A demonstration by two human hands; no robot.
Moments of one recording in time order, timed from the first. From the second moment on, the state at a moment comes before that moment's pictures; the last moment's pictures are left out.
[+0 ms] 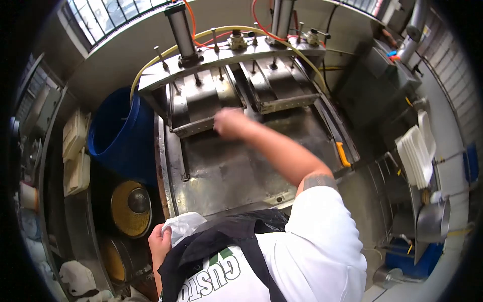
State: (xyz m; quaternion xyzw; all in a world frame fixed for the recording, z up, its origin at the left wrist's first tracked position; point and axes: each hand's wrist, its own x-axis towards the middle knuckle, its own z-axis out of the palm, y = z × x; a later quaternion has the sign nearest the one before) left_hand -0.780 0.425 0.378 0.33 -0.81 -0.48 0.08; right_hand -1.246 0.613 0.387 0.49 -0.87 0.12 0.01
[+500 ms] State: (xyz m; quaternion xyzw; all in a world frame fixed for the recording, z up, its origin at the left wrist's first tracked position) left_hand -0.789 0.481 0.384 0.45 -0.79 -0.40 0.13; right_hand -1.559 0.600 0.499 0.20 -0.96 0.13 0.16
